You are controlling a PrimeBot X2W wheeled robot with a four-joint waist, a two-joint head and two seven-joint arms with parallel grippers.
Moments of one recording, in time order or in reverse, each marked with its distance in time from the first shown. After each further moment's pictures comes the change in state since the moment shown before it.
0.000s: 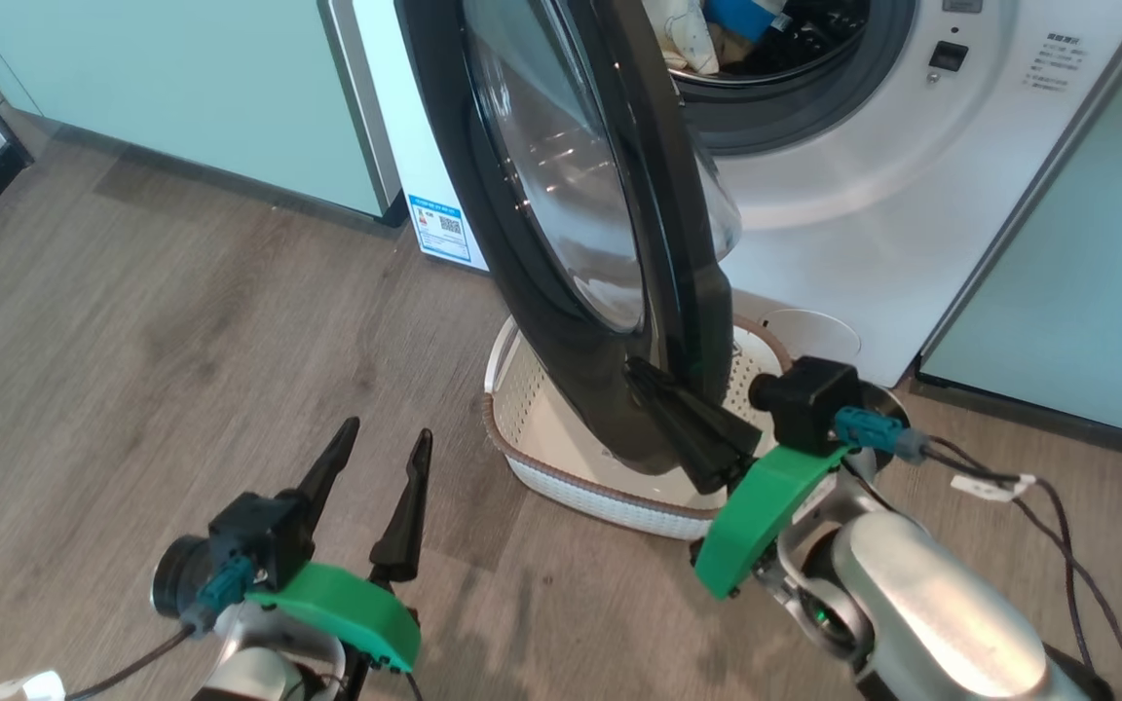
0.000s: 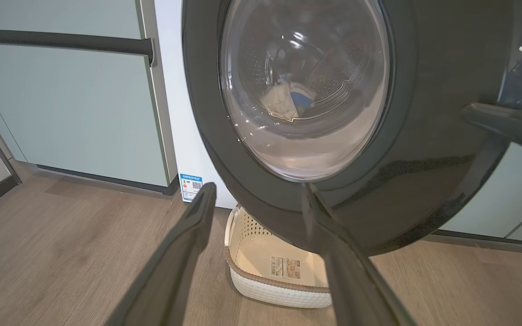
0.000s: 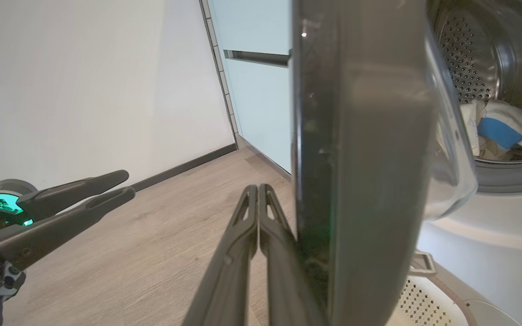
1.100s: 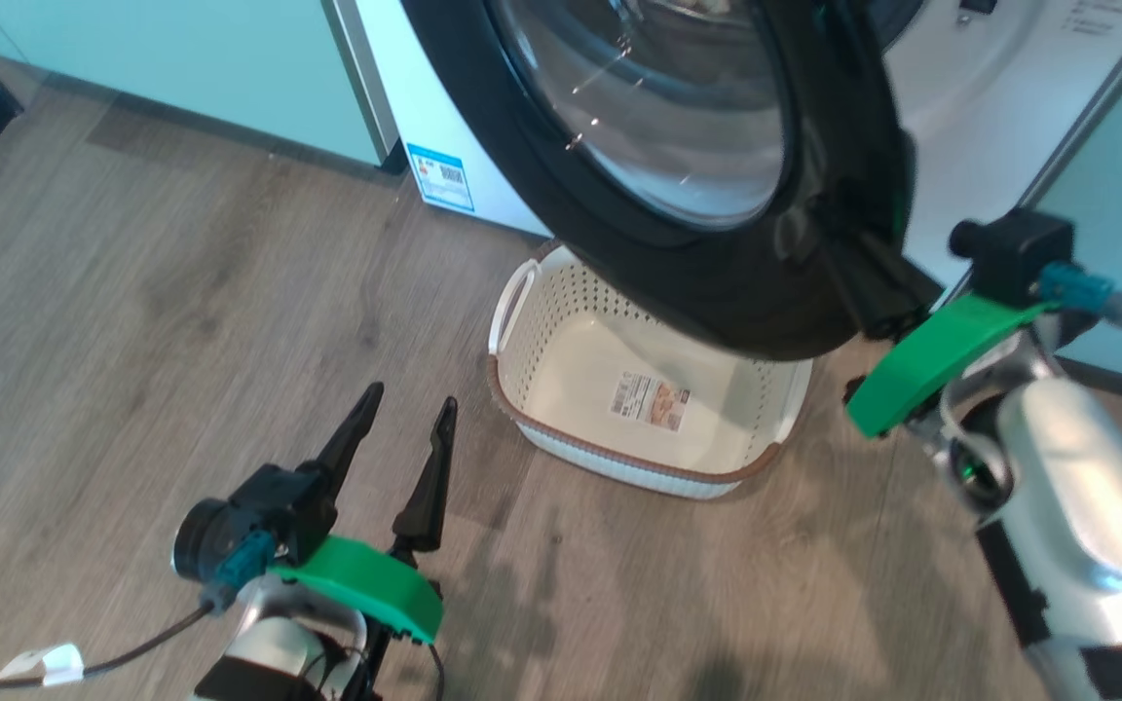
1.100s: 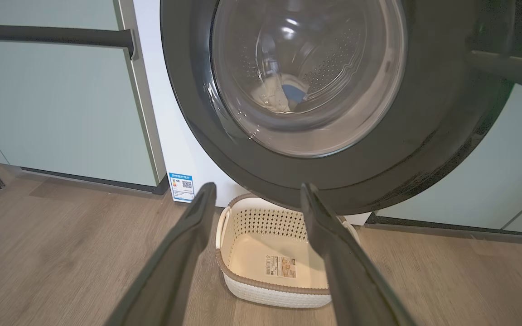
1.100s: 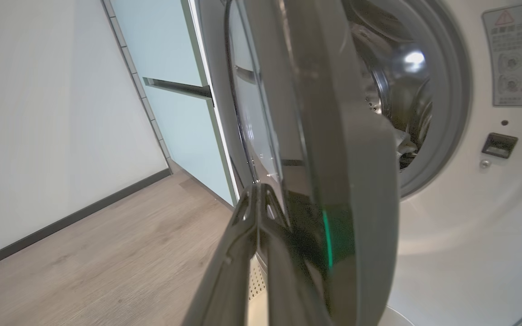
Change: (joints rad) left arm -0.064 -0.006 -0.040 -0.002 0.001 0.007 -0.016; right arm -0.130 -0.001 -0.387 0.159 -0.154 0.000 -0.006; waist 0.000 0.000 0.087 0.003
